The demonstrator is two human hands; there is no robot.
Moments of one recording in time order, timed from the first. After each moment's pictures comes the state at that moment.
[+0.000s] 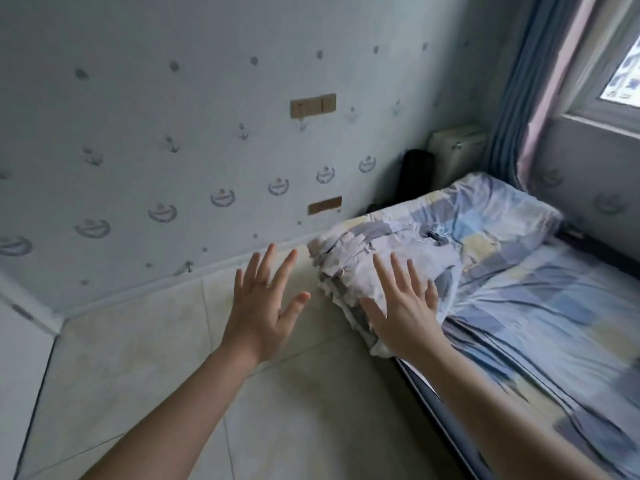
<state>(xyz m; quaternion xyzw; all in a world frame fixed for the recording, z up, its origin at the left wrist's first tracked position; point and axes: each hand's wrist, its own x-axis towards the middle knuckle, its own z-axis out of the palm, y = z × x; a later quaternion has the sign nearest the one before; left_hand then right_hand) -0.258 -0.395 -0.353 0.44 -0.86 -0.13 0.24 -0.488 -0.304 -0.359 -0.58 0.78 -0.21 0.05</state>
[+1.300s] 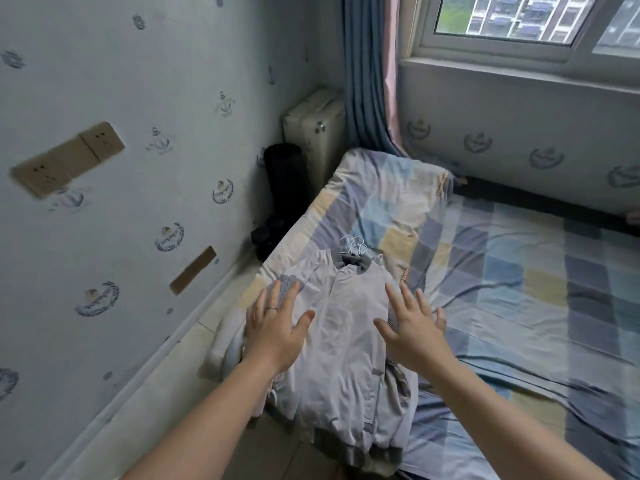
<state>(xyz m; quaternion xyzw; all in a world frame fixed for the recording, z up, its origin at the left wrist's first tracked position) -0.719 -0.859 -0.479 0.28 -0.93 -0.23 0.00 -0.859 -0.639 -0.474 -0.26 0.95 -0.13 0.15</state>
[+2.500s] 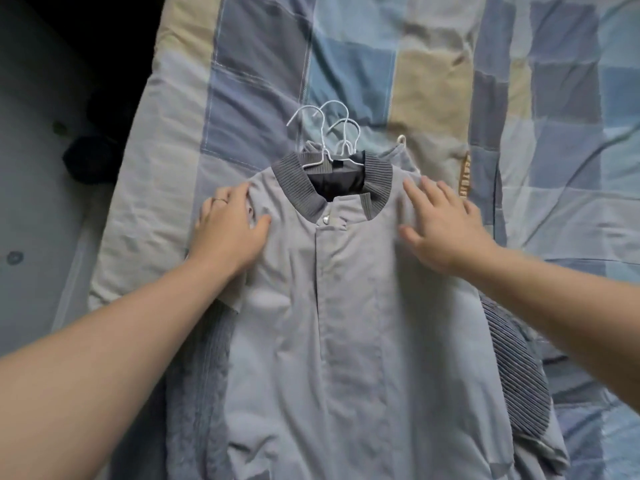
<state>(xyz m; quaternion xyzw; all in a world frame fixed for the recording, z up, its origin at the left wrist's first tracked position) -1.130 -1.105 -0.920 0.22 -0.94 -0.22 -0.14 -1.195 -0.807 -0.919 -0.14 0.96 -0.04 0.22</state>
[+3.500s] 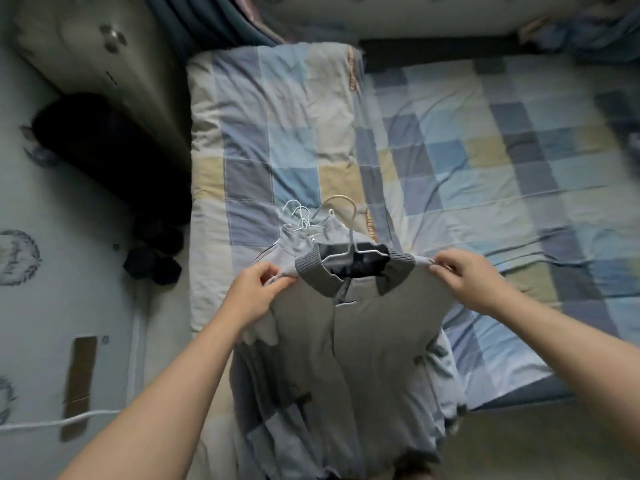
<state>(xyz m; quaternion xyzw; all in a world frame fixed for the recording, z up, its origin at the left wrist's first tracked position) -1.075 -1.095 -0.646 0.09 -0.86 -0.45 -0.20 -1.074 -0.726 -0.589 -0.02 0.96 -0.23 0.18</state>
